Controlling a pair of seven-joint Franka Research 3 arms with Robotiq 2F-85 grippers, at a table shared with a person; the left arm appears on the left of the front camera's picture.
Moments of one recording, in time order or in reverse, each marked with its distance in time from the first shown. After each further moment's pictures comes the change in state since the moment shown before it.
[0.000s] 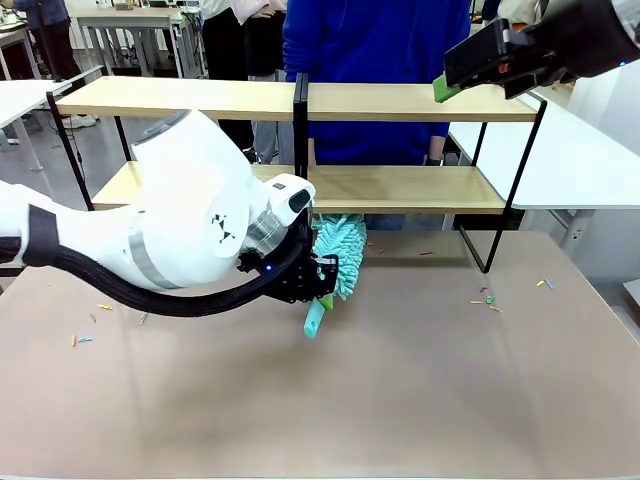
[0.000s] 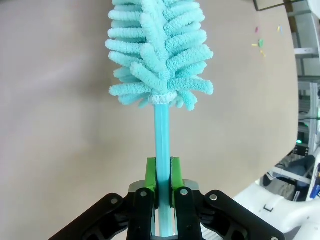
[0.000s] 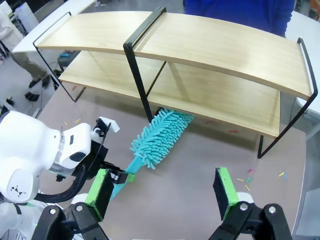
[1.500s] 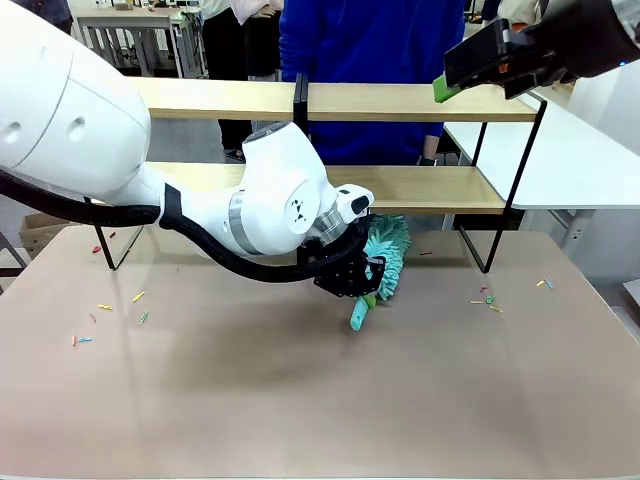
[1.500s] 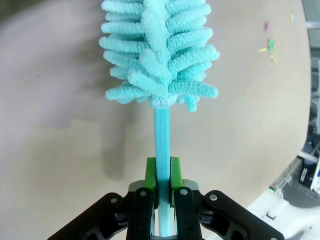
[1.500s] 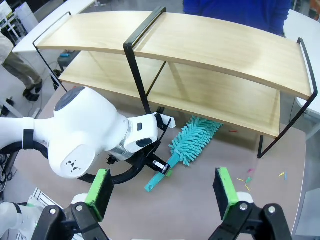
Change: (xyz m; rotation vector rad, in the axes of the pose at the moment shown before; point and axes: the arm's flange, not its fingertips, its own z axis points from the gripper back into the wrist) left arm 0.077 -0.034 -0.095 -0.023 0.168 -0.109; right arm 0.000 0.000 0.000 0.000 0.000 0.000
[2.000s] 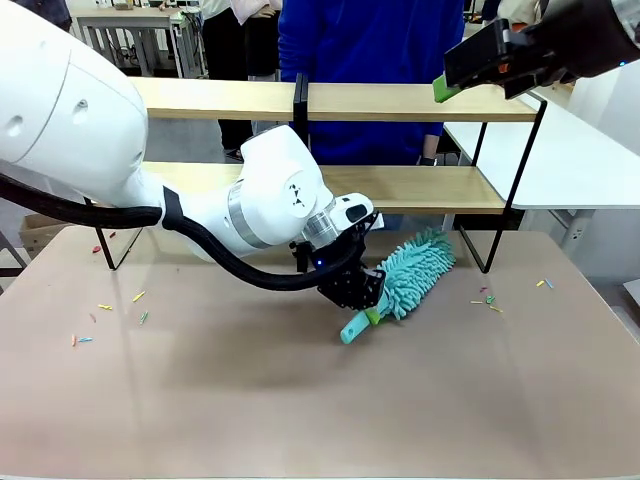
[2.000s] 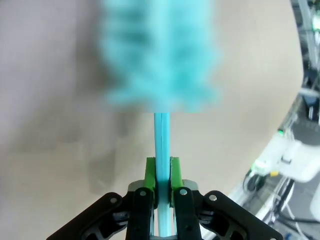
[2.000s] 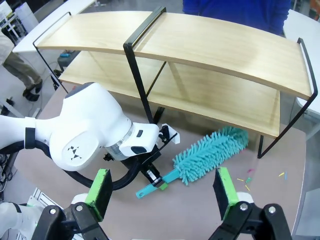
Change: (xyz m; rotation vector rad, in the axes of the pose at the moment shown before) left arm -0.008 0.007 -0.010 -0.114 0.186 -0.260; right arm 0.000 0.000 0.000 0.000 0.000 0.000
